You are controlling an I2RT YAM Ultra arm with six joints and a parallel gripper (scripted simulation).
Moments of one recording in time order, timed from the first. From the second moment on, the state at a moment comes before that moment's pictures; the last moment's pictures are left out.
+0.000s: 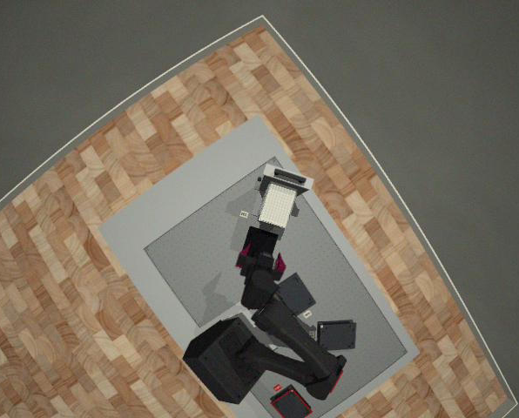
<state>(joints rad) 1.73 1.07 0.84 -0.14 1.11 -0.07</state>
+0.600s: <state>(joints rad) 1.65 1.06 0.74 -0.01 1.04 -0.12</state>
